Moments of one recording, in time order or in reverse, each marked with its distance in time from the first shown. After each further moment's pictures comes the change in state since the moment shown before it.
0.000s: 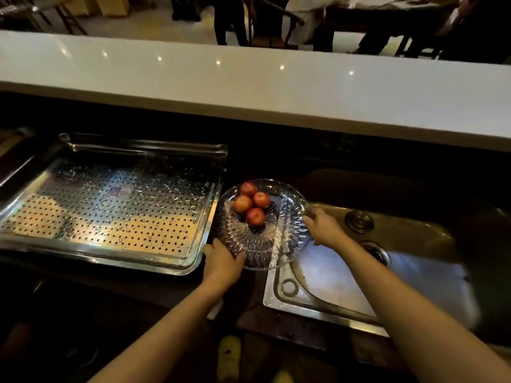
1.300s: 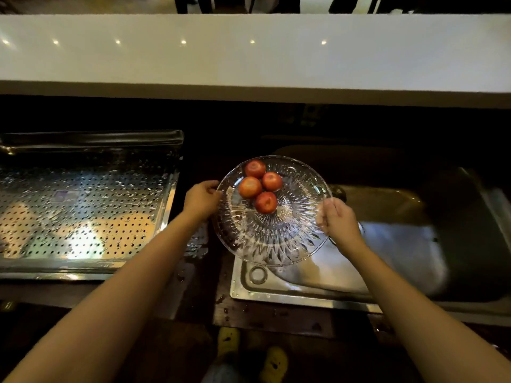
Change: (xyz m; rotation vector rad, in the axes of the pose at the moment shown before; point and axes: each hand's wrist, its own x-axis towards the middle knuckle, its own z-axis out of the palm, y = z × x) left_hand 0.078 0.074 0.004 -0.187 -0.013 0.216; right_hand -0.044 0.075 -0.034 0.708 0.301 -0.067
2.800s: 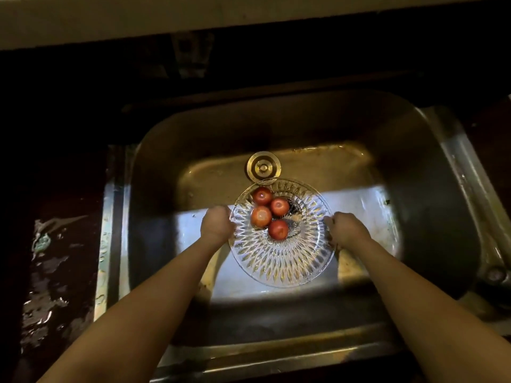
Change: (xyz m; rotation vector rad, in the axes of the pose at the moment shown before) left_hand 0.050 0.005 0.287 0.607 -0.390 0.055; right_hand 0.084 0.177 -0.181 -1.019 -0.156 0.497
